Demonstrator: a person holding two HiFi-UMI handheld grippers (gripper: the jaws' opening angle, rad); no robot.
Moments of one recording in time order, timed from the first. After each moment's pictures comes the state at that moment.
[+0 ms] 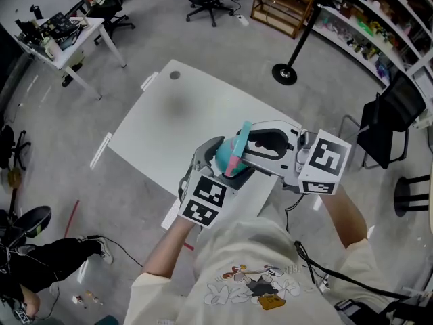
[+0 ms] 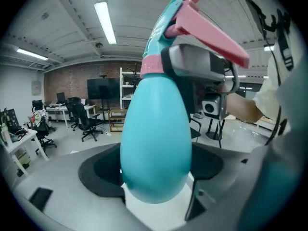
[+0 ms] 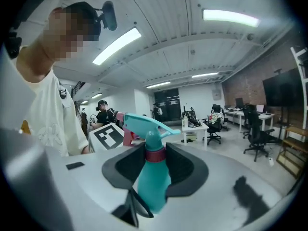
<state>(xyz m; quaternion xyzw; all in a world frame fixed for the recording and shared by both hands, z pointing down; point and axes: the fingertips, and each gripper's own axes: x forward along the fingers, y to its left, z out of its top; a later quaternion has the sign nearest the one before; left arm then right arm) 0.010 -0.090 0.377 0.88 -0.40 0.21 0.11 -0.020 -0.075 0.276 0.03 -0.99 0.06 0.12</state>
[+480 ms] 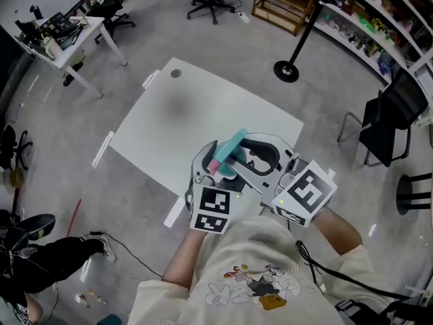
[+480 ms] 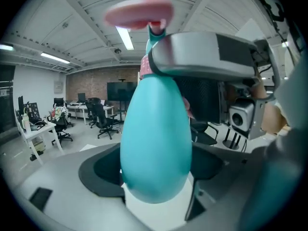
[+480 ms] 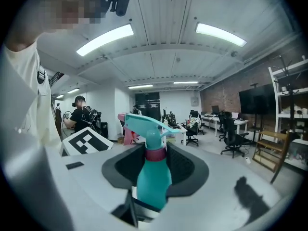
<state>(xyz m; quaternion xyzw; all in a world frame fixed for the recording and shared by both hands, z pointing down) -0.004 -0.089 0.386 0.84 -0.50 0.18 0.13 -0.030 -0.071 0.287 0.18 -0.98 0.04 0.11</state>
